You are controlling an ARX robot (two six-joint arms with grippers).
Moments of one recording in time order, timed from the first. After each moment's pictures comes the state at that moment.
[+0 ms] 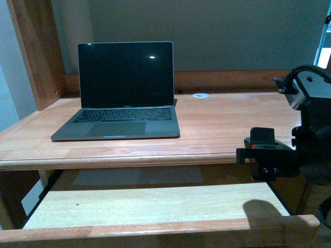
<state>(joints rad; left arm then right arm) 0.00 0.00 0.01 0.00 0.00 -0.01 0.31 1.59 0.76 0.32 0.17 0.25</state>
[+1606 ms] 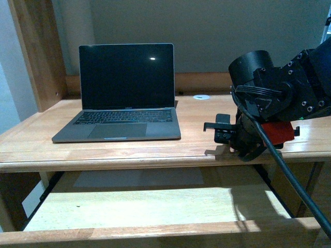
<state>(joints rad) 0.00 0.00 0.01 0.00 0.00 -0.01 0.24 2.21 1.52 0.05 0.34 0.34</state>
